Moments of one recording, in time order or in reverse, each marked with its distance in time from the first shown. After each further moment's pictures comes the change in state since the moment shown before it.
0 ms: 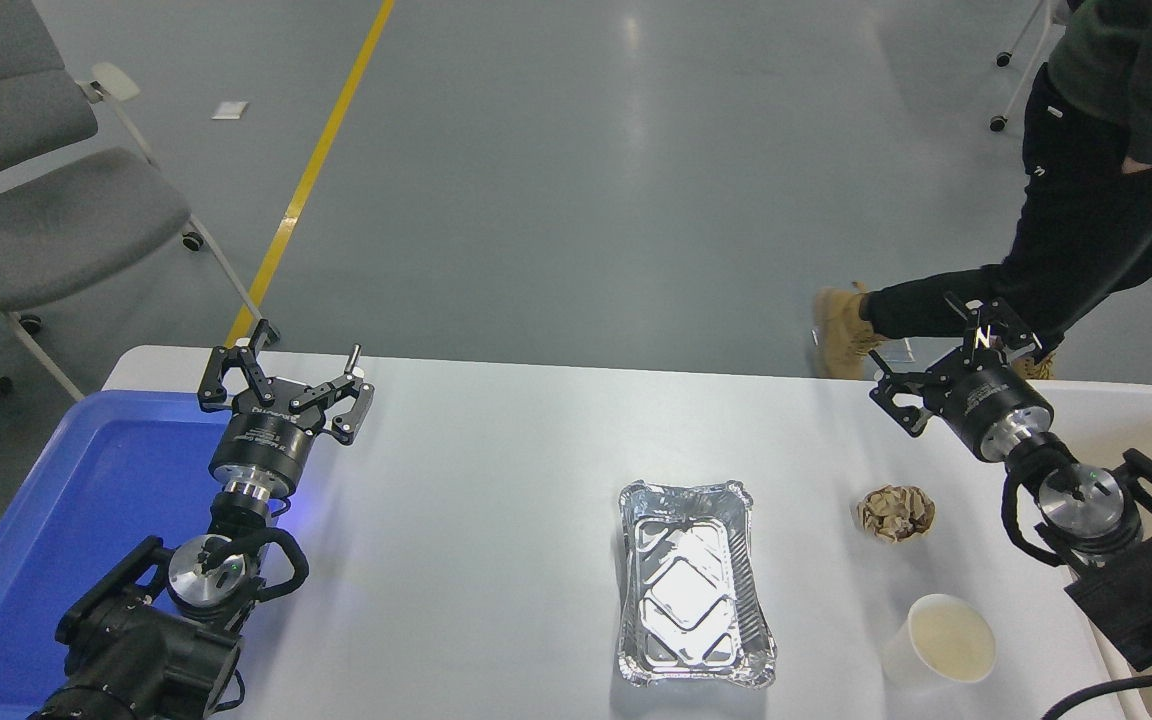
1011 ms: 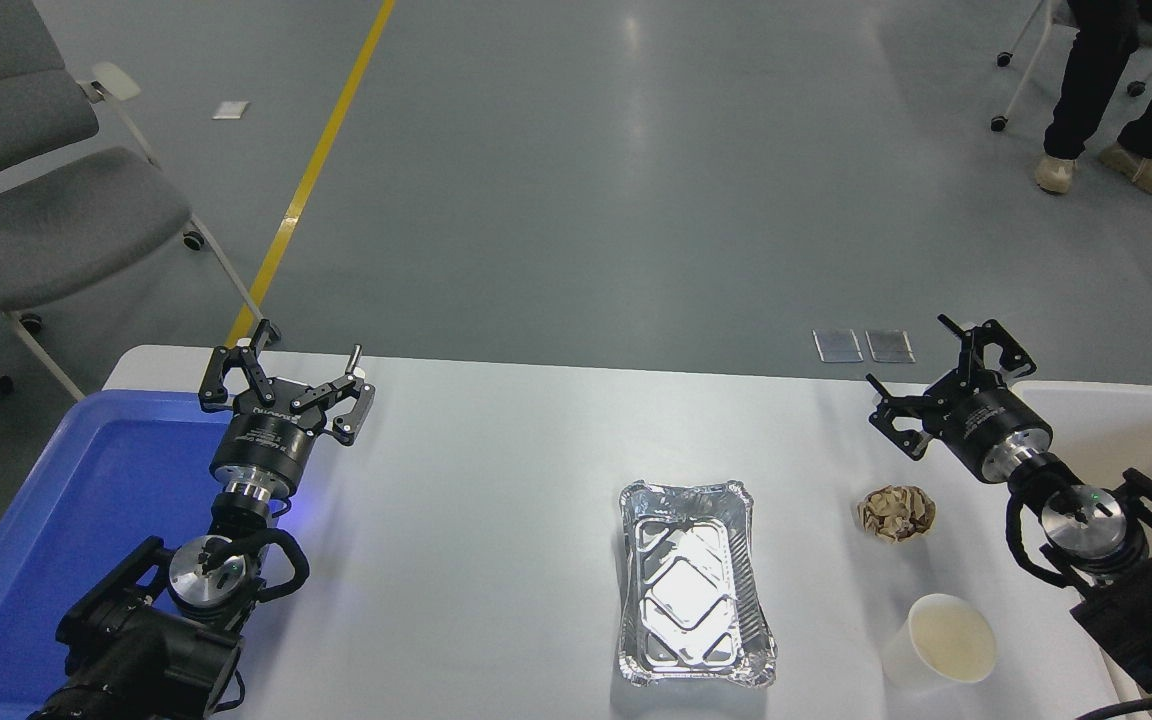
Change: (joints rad) left arm 0.000 0.000 0.005 0.000 -0.002 -0.001 0.000; right arm -0.003 -0.039 -0.001 0.020 -0.132 0.011 -0.002
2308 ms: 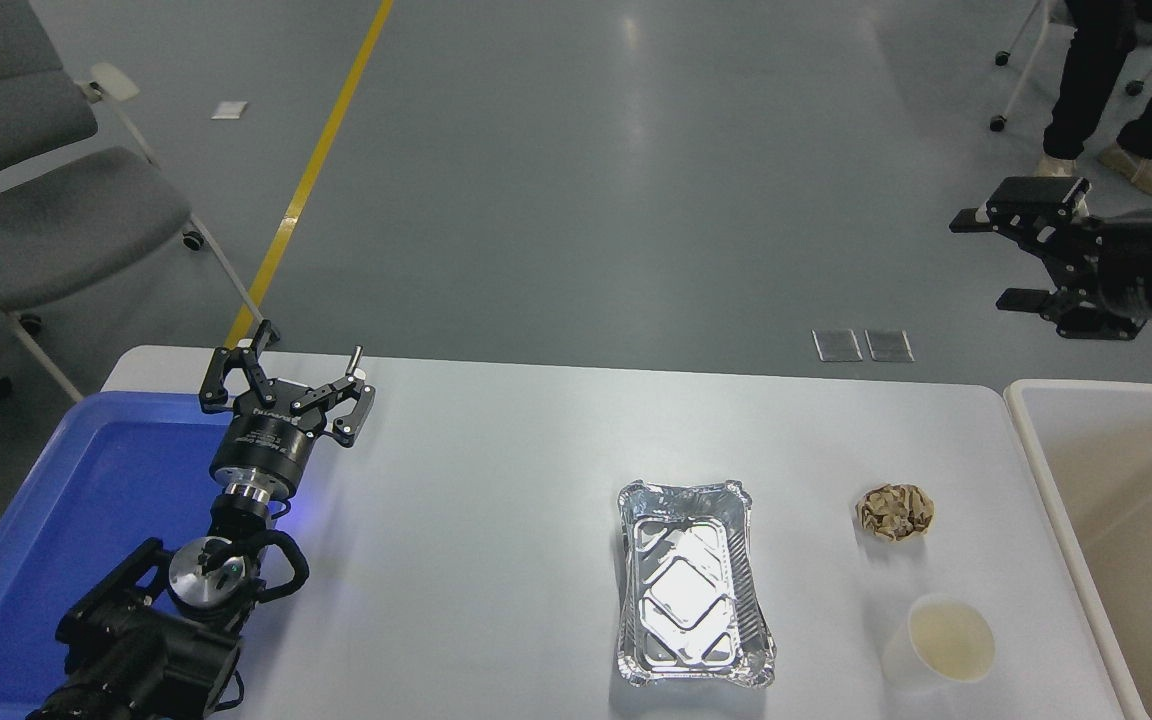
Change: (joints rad) left arm 0.000 0.001 0.003 0.000 0.000 0.000 0.000; right arm 1.314 -0.586 -1.576 0.752 -0.311 -0.018 -0.004
